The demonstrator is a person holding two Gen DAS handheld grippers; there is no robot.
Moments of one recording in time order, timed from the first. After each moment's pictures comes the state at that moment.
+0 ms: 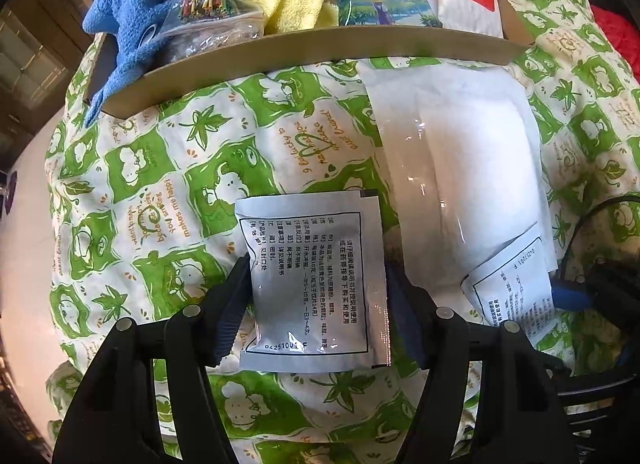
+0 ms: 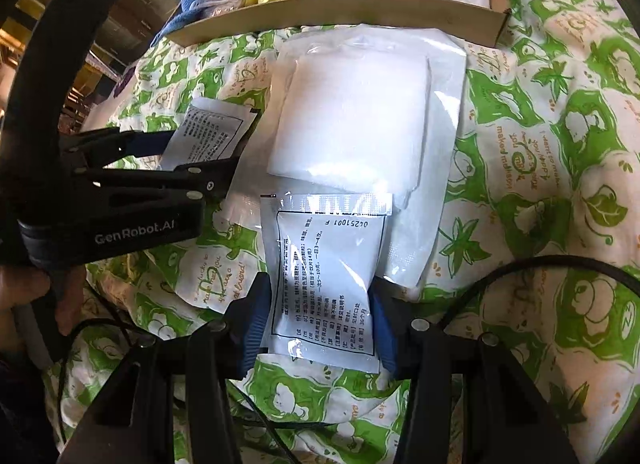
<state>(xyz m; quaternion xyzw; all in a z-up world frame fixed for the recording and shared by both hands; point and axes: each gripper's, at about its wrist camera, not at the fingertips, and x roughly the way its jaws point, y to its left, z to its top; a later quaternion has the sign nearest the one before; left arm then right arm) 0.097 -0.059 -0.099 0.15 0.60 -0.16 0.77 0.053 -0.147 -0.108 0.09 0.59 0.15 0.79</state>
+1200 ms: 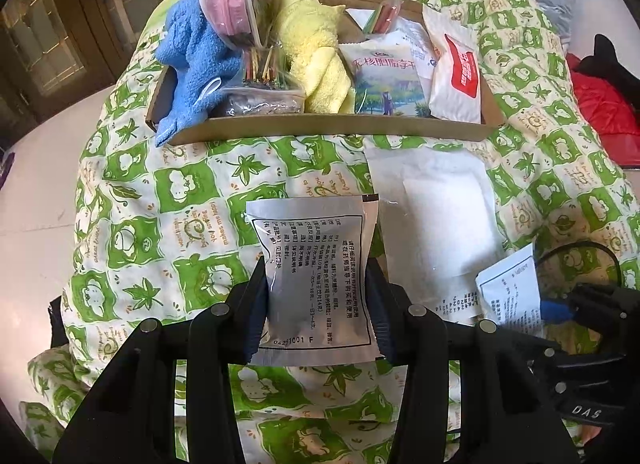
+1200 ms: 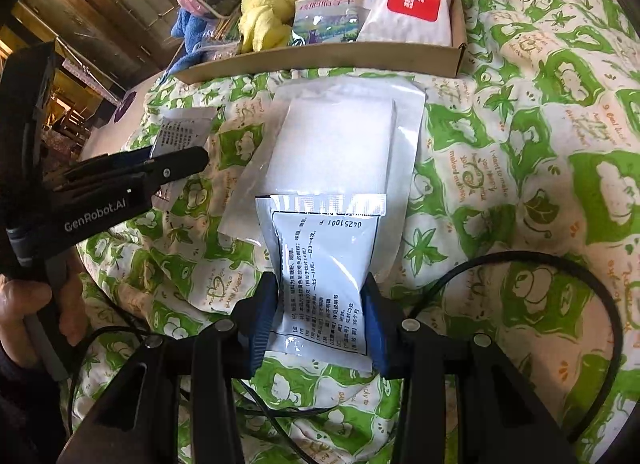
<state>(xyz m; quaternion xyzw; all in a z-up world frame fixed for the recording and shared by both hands) 0.084 -0.006 -0.049 0.06 0.53 -0.17 0.83 0.043 -0.157 -0.081 0.12 0.55 0.14 0.82</state>
